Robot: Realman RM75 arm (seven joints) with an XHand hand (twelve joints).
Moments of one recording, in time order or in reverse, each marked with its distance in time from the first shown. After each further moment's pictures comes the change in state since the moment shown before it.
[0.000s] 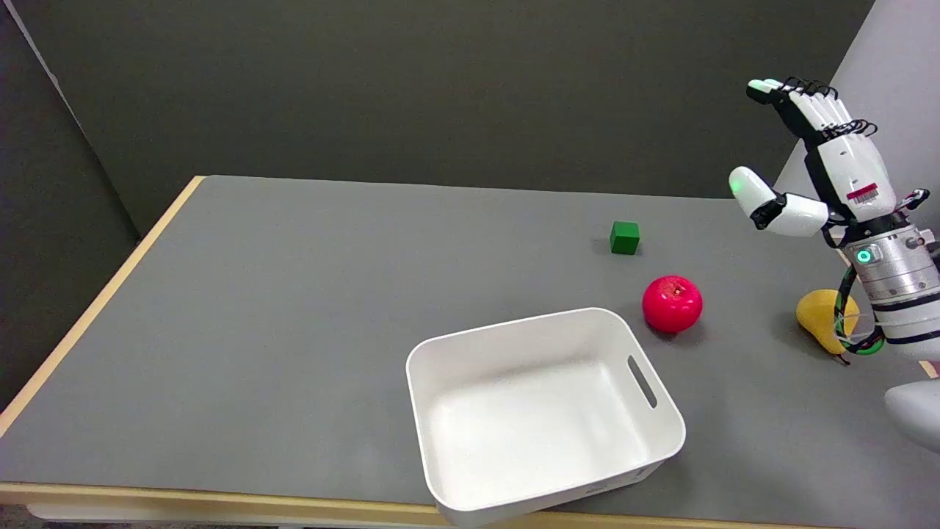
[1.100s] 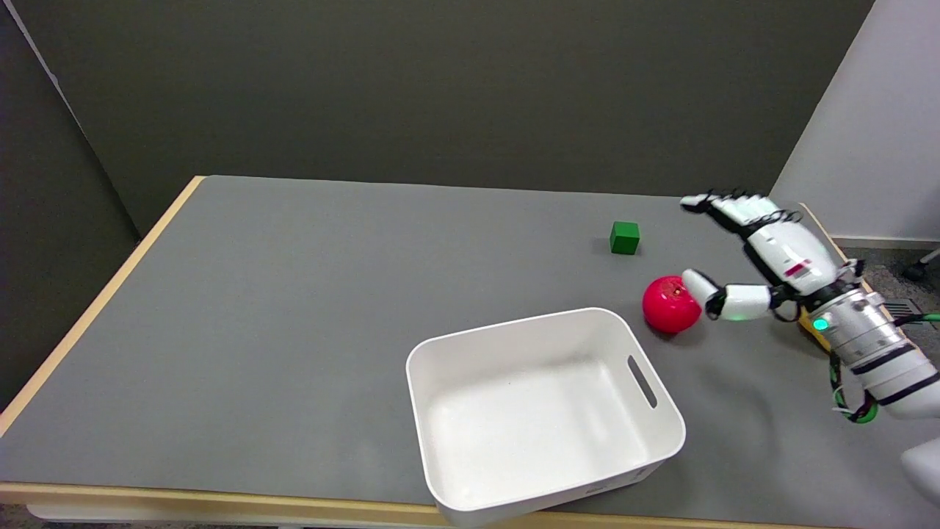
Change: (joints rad) arm -0.182 -0.044 0.010 0.083 -0.154 -0.208 -0.029
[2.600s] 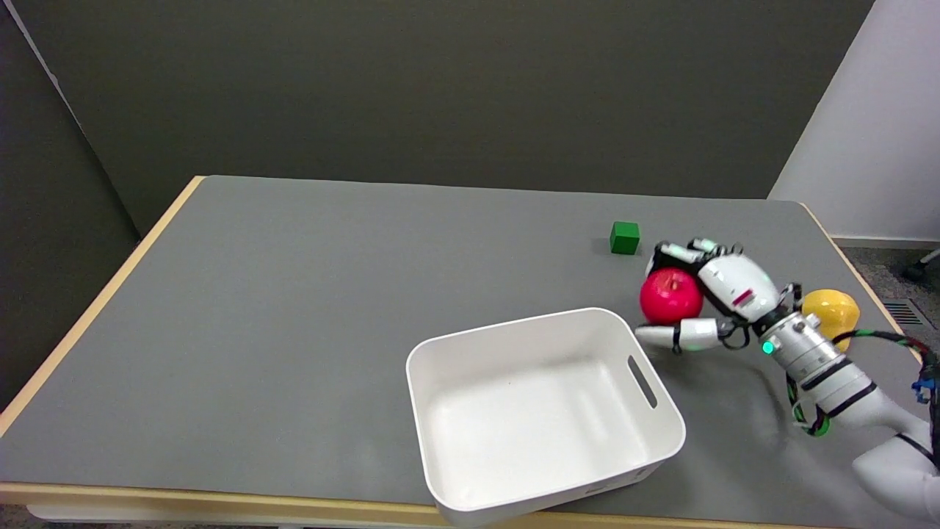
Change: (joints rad) arm 0.229 -0.045 -0.221 -0.277 -0.103 0.087 0.016
